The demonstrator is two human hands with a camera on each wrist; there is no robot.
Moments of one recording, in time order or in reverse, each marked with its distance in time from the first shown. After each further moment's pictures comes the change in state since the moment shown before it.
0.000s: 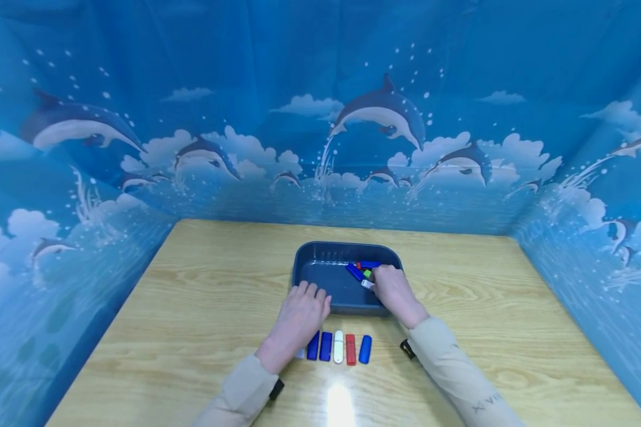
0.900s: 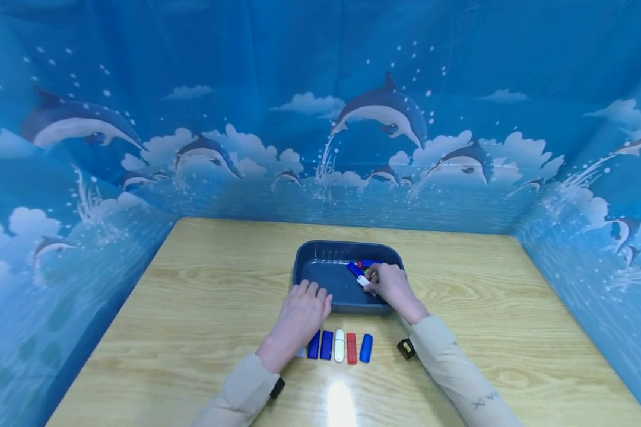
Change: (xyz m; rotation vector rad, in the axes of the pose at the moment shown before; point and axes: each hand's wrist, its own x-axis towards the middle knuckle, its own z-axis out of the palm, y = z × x) left_hand 0.000 0.000 -0.002 -0.005 -0.008 0.003; right_hand 0.006 0.003 0.002 0.262 -0.090 0.171
